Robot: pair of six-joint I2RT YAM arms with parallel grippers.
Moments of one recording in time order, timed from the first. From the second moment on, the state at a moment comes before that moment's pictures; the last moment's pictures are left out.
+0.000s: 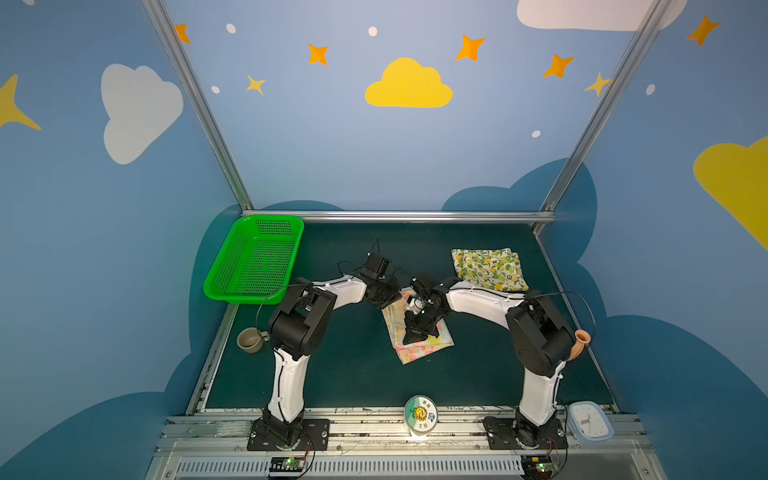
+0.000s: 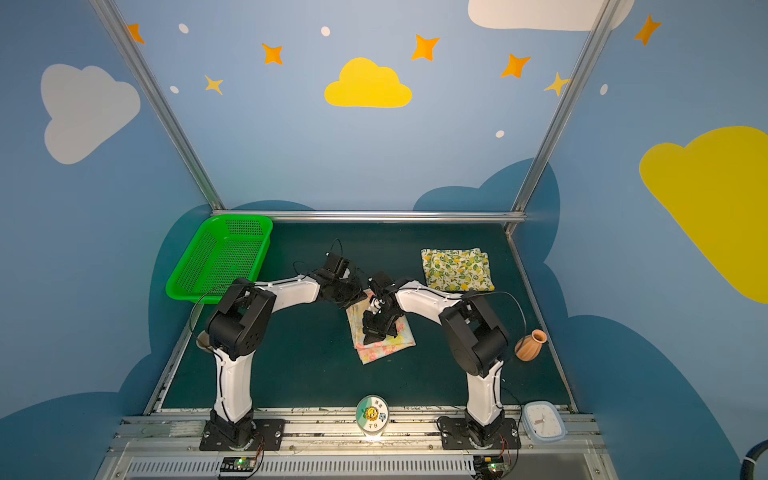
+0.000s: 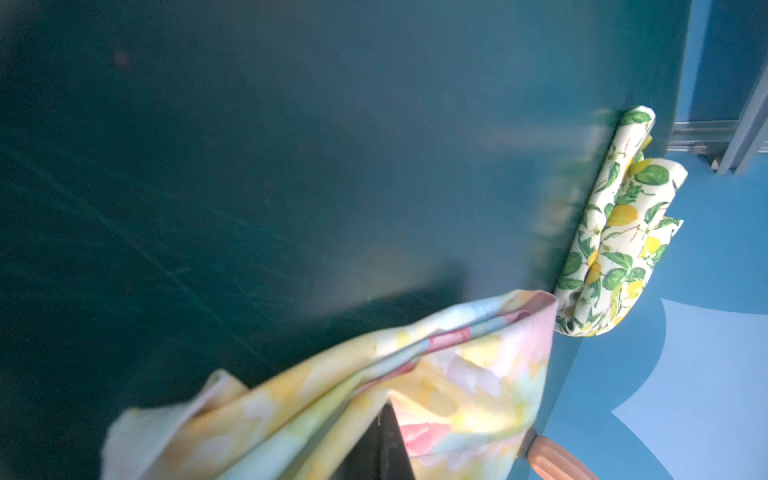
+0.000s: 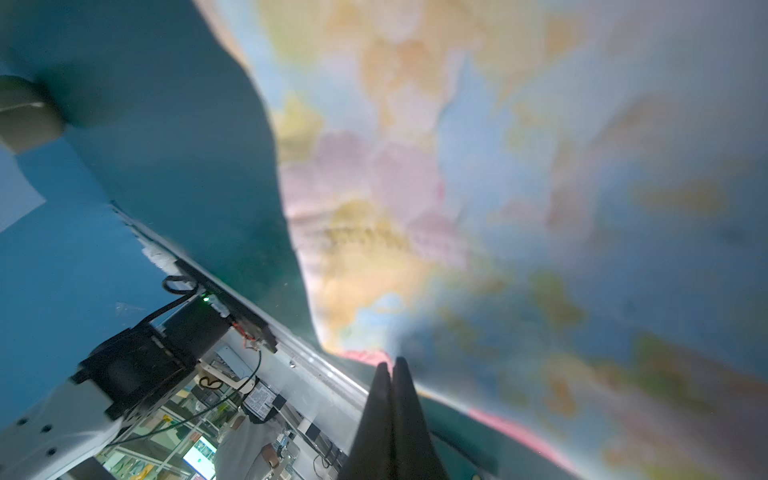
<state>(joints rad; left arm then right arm) -0.50 2.04 1.29 -0.16 0.38 -1.04 0.70 1.86 1.27 -0.79 -0.59 0.64</state>
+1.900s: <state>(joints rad) -0.60 1.77 1.01 -0.18 0.38 -1.12 0.47 1.87 1.47 -0.75 -0.41 0.53</state>
